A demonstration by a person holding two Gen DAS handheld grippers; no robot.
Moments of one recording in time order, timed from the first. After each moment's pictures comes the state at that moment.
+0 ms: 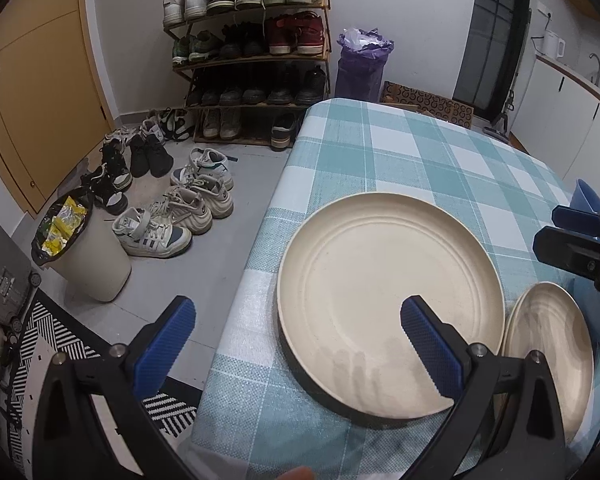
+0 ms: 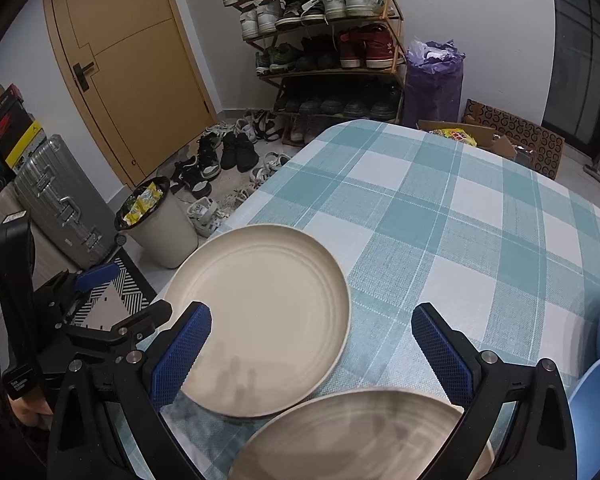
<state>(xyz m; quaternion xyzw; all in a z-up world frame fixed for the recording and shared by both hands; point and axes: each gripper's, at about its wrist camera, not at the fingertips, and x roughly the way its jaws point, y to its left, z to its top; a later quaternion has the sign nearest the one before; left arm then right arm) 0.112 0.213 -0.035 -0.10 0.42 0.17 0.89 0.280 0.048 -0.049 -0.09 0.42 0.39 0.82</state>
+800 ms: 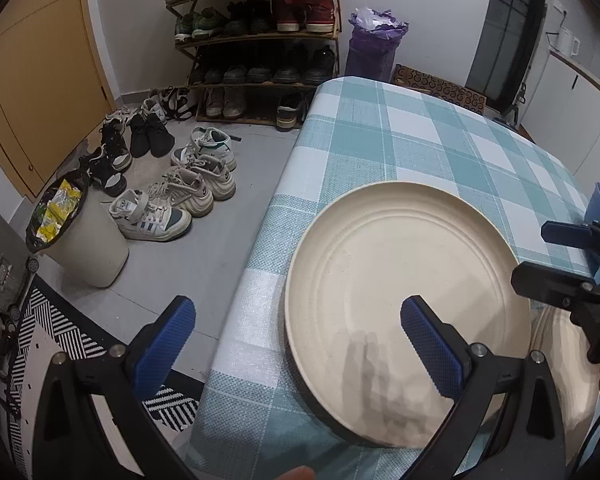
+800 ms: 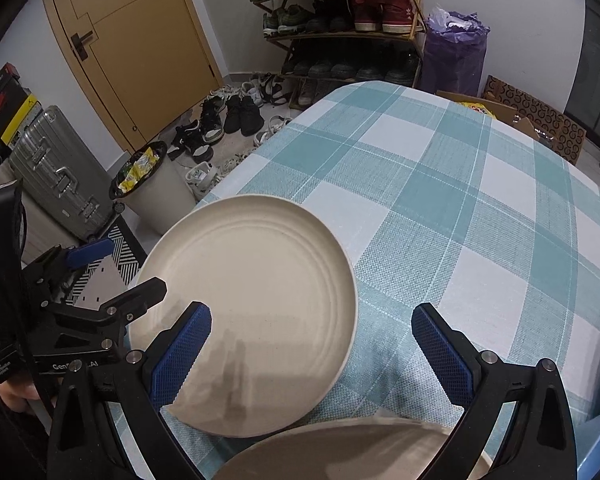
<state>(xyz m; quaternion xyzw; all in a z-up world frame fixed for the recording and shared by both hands) 0.133 0.229 -0.056 -0.12 0.45 0.17 0.87 0.307 0.079 -0.087 -0.13 0.46 0.39 0.78</state>
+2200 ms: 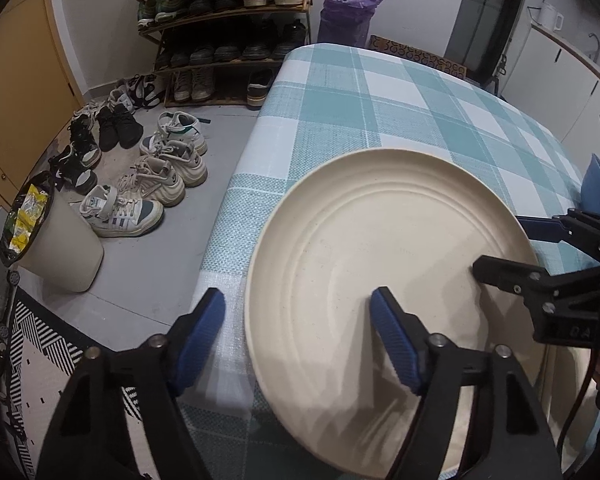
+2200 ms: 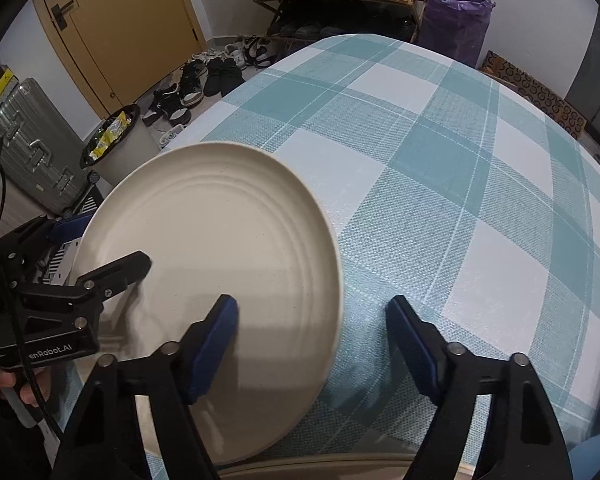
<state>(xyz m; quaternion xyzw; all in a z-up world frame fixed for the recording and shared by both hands) 0.160 0.228 -0.084 -0.11 0.49 0.11 0.86 0.320 0.097 -0.135 -0.19 0.50 0.36 0.77</state>
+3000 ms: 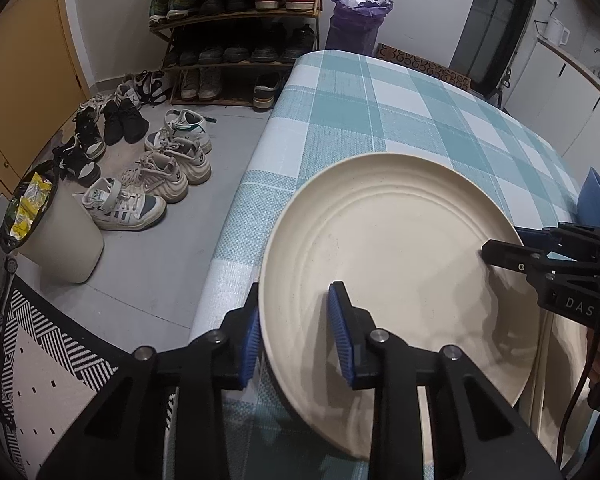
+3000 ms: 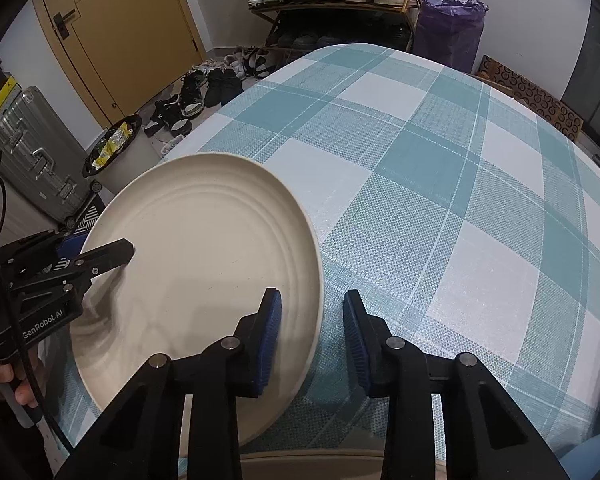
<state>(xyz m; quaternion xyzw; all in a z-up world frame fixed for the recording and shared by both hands) 0.148 0.231 -0.081 -0.13 0.48 0.12 0.86 0.320 0.085 -0.131 -0.17 0.49 0.36 0.77</state>
